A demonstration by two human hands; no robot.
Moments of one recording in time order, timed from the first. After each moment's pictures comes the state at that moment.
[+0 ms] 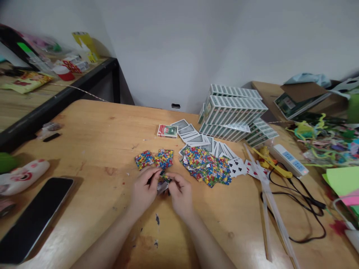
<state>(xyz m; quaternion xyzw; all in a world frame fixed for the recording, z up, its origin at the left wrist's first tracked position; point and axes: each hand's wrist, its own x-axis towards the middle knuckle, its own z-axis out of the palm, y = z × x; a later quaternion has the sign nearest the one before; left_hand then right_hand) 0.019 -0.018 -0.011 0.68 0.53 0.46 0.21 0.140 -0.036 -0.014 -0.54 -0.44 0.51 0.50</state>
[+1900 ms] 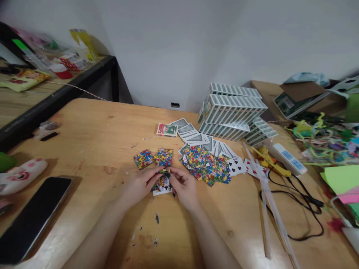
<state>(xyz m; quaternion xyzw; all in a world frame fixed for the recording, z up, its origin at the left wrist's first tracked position) -0.006 -0.006 -0.005 0.79 0.48 0.30 0.25 0.153 -0.022 -0.020 -0.50 -0.42 0.59 0.47</state>
